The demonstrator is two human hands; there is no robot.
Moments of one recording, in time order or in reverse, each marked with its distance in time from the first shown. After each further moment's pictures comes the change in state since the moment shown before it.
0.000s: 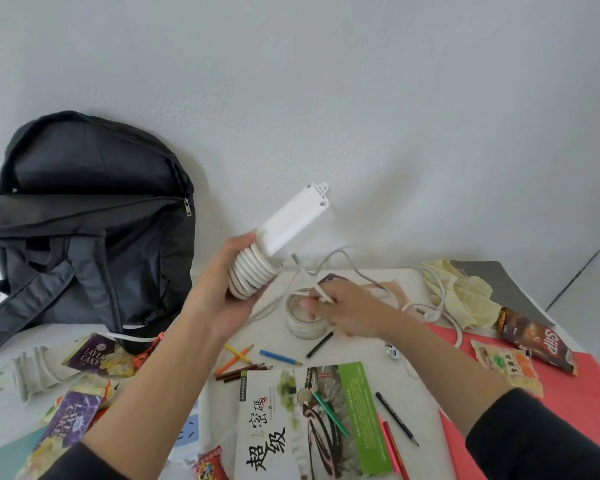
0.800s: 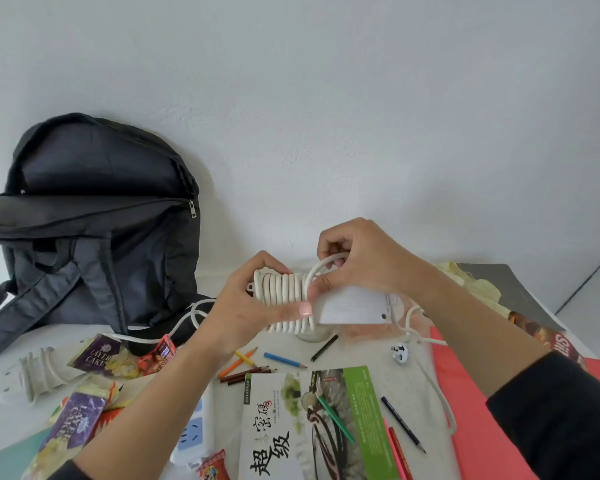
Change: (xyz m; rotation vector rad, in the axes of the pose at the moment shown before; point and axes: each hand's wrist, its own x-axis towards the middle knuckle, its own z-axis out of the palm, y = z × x) left_hand -0.024 -0.012 -0.008 0.861 -0.256 0.280; right_hand 0.005 -0.049 -0.057 -0.047 0.180 -0.335
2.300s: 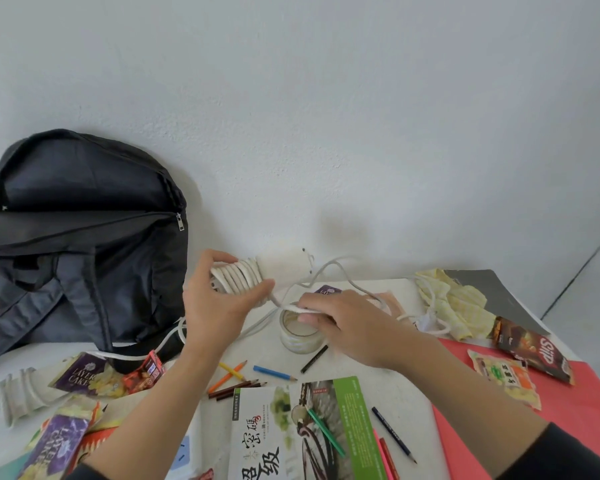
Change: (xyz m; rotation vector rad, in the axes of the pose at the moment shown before) left_hand 0.029 -0.026 -0.007 0.256 0.558 0.192; right_hand -0.047 0.017 0.043 -0.210 -0.115 0.058
